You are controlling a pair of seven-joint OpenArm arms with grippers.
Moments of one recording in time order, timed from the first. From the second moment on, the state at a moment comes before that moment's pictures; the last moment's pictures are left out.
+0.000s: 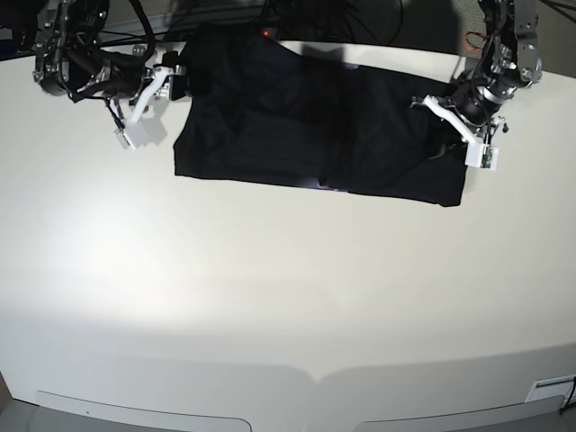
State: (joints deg) left arm 19.1 -10.7 -9.6 85.7 -20.3 -25.3 23.1; right arm -19.6 12.2 23.3 96.6 53.5 35.2 -79.4
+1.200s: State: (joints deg) left arm 18.9 -11.2 -9.7 85.6 -22.5 -31.3 26.5; right arm -18.5 8.2 13.6 96.8 38.7 35.0 -57.8
